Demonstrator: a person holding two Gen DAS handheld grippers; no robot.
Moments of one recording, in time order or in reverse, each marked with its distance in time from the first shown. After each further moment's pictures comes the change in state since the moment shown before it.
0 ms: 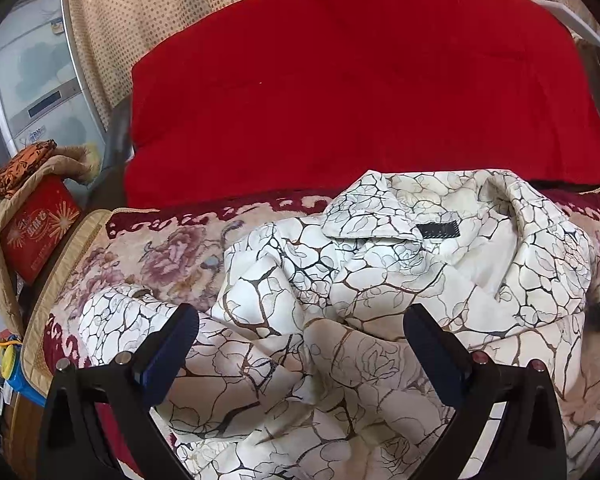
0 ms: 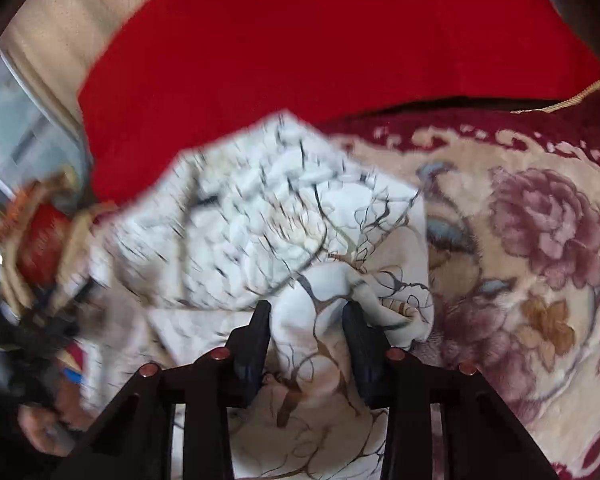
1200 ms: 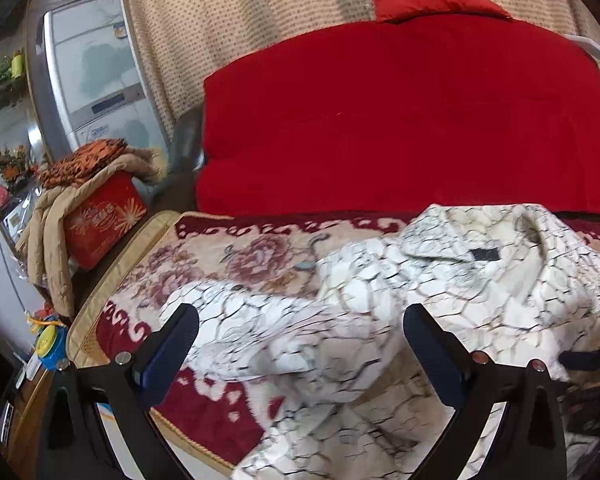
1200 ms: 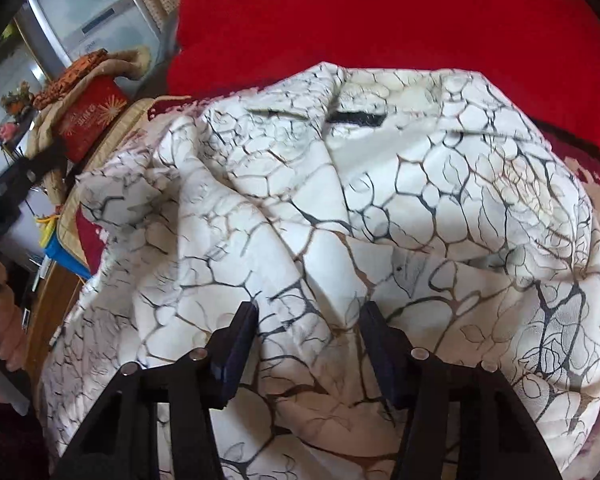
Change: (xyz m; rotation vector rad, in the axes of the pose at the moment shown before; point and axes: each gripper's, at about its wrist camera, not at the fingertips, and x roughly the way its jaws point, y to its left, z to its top) left arm -0.072 0.070 -0.014 -0.092 -0.071 0.166; right arm 0.028 0.119 -0.043 -0.336 0.096 0.125
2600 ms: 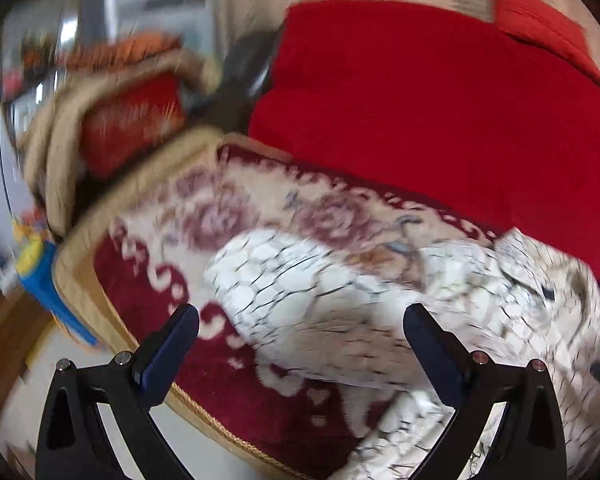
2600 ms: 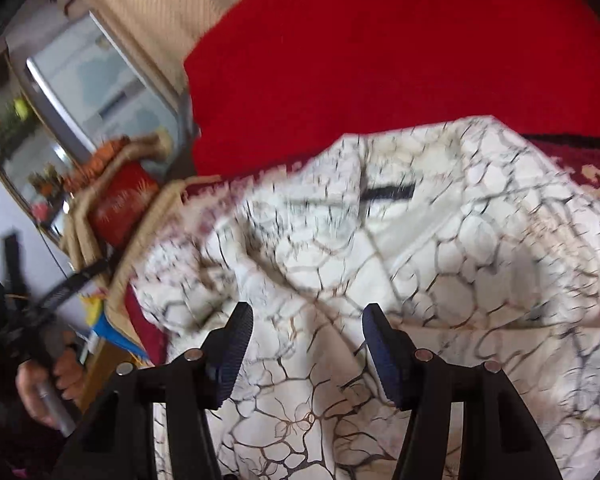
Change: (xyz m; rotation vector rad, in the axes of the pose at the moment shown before) left arm 0.082 0.153 -0.017 -0.340 0.239 -0.068; right arm -0.024 0.004 0.026 0.161 -0.237 0.170
